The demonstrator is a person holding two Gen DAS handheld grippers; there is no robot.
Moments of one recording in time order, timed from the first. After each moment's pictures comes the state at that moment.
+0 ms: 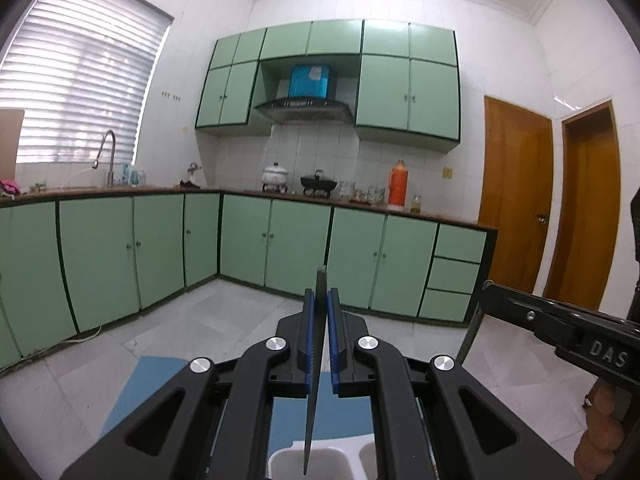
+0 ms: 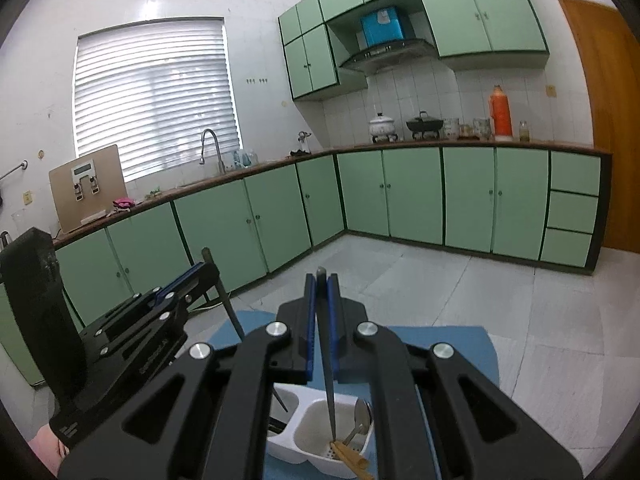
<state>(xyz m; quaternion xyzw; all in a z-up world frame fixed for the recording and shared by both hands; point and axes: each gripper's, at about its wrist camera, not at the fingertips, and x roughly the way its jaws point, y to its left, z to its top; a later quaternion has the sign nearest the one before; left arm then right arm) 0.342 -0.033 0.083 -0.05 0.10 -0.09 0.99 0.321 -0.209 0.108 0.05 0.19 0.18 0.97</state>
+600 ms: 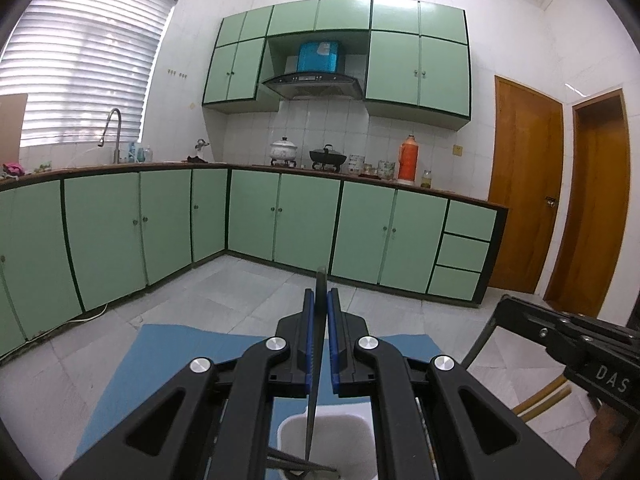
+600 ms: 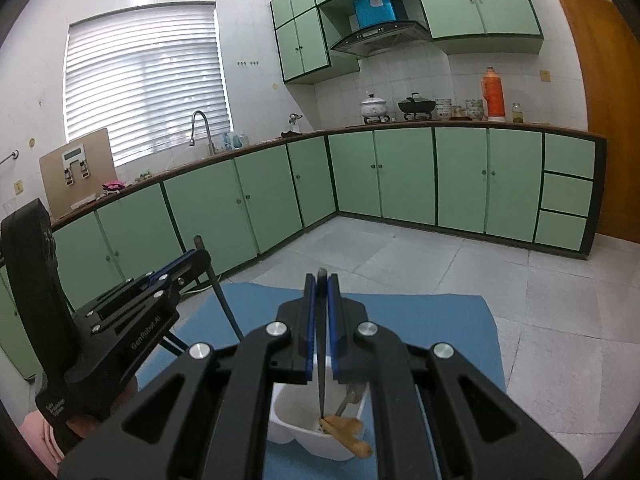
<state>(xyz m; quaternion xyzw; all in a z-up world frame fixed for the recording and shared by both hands) 0.347 -0.026 0.042 -0.05 0.14 -0.08 0.99 0.317 -0.201 0.055 0.05 0.21 0.16 0.96</state>
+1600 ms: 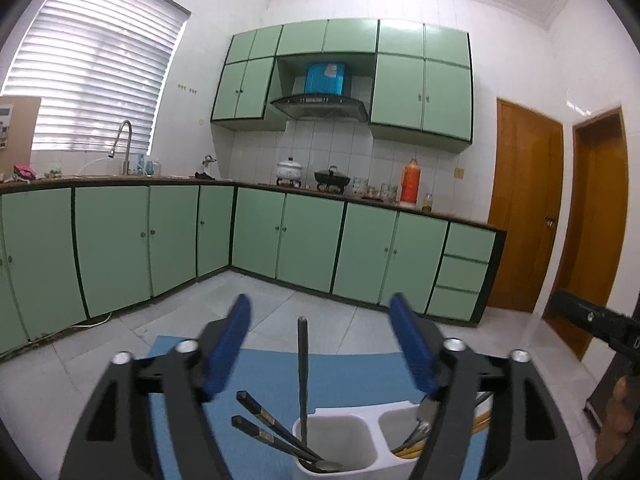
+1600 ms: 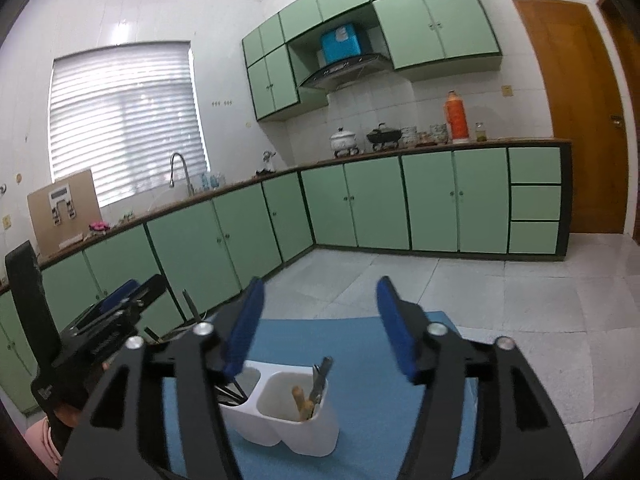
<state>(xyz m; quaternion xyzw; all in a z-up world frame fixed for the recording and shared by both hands) 0.306 -0.004 0.073 -0.07 0.09 -0.08 0.99 0.264 -0.255 0.086 0.09 0.15 0.11 0.98</state>
